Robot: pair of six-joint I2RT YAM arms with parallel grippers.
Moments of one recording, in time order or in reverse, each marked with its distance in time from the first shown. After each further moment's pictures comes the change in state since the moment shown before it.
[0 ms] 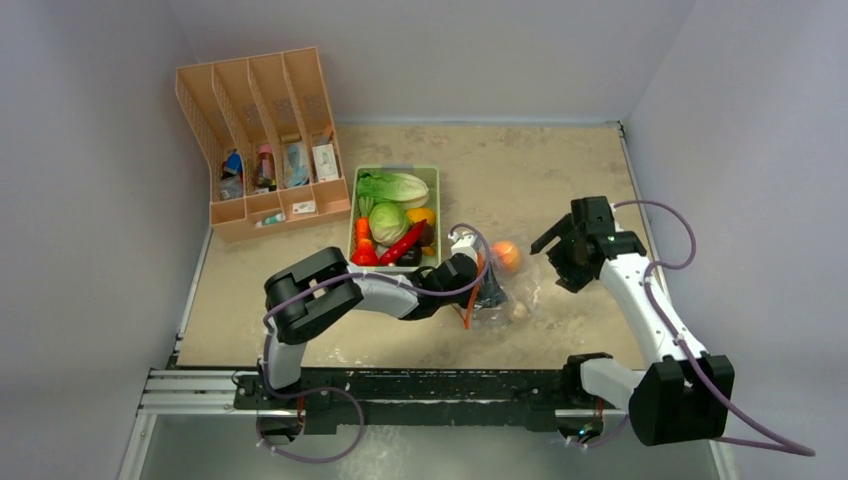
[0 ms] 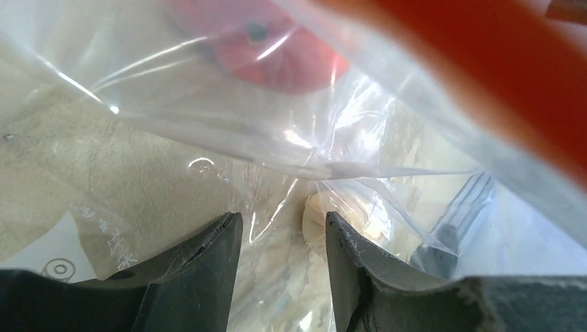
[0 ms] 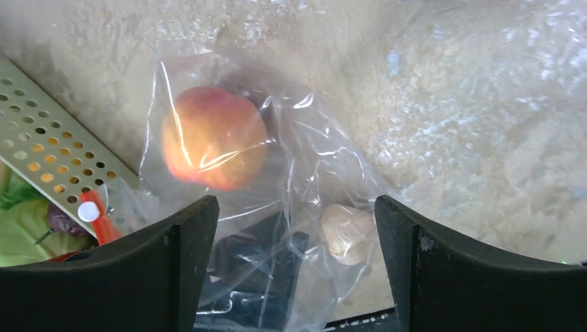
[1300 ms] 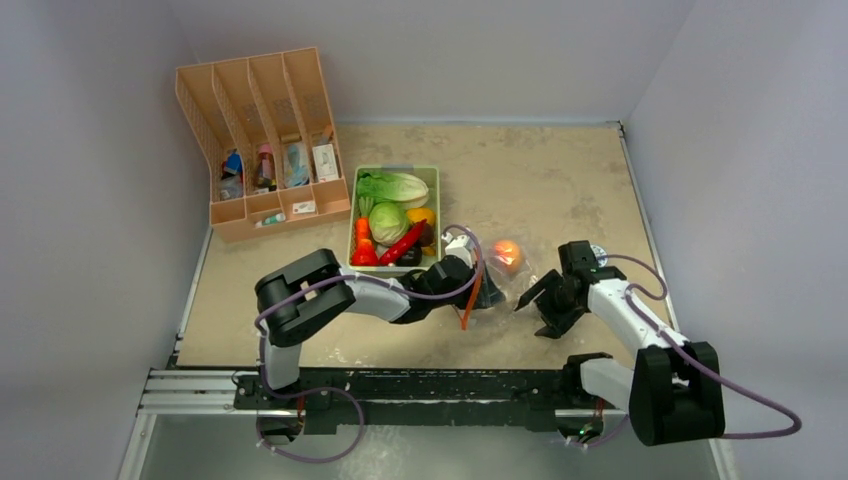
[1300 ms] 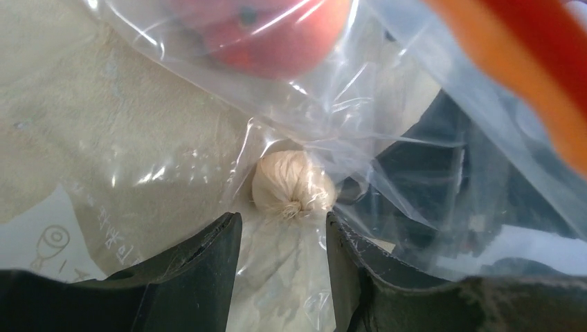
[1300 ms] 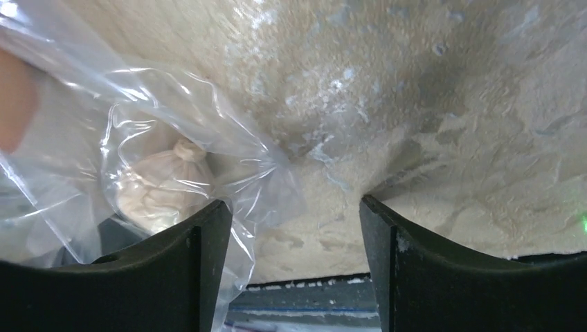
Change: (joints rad) left arm 0.005 -0.047 -0.076 0.103 0.000 -0.012; right arm 0.000 -0.031 -0.330 0.039 -0.201 0.034
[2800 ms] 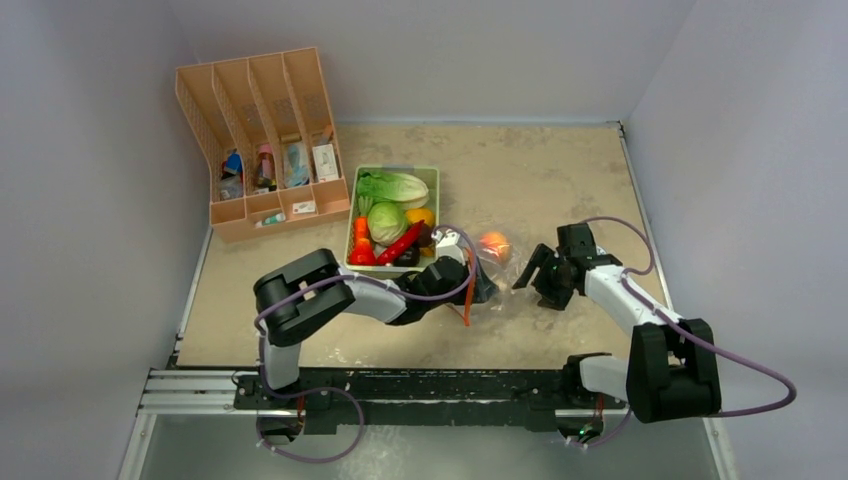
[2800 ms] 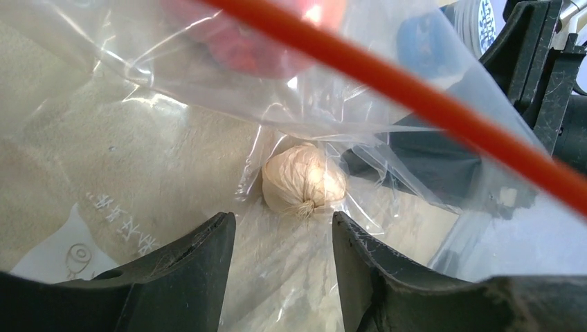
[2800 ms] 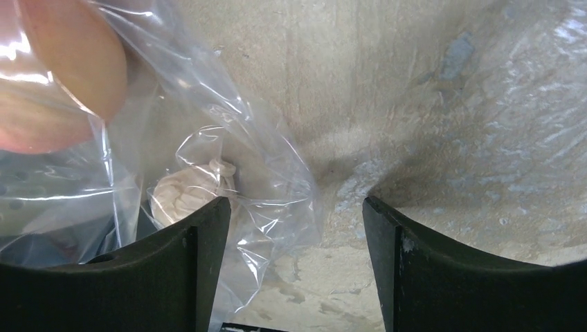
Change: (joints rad) left arm 0.013 -0.015 -0.058 0.052 -0.111 0.011; right arm 0.001 0.137 0.070 0.243 0.020 -0.320
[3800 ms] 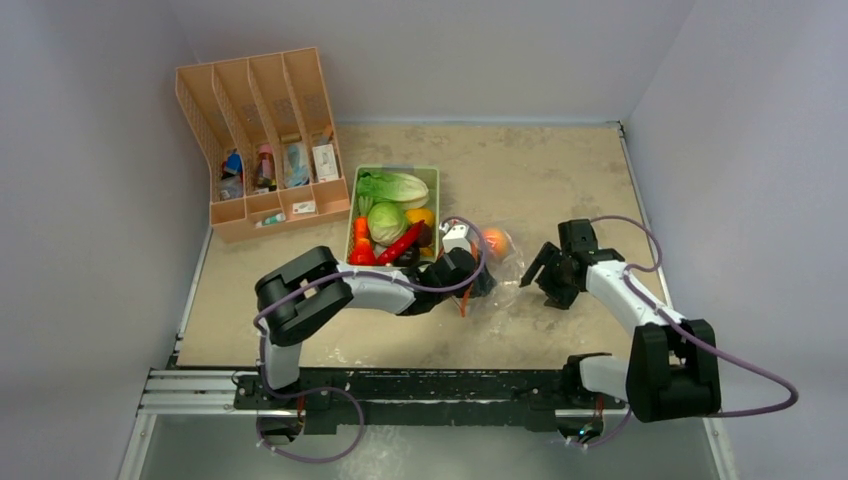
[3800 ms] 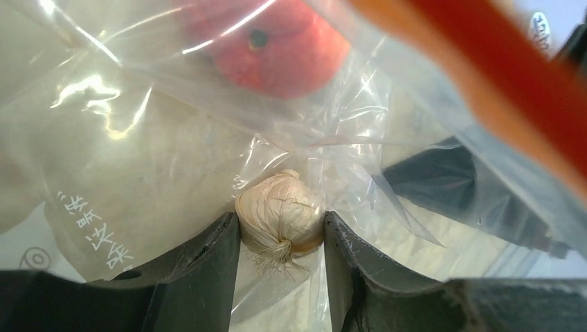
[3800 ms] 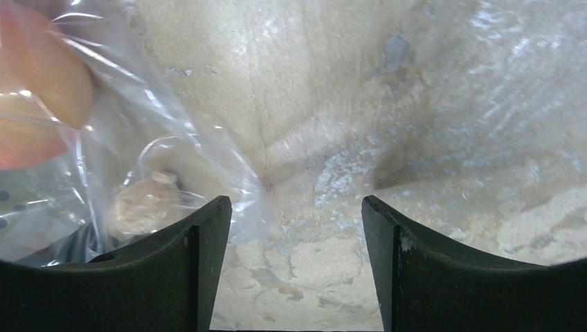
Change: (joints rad) left arm -0.001 0.027 0.141 -0.208 -0.068 0.061; right arm 0.000 0.013 0.049 -0.066 0.068 0.039
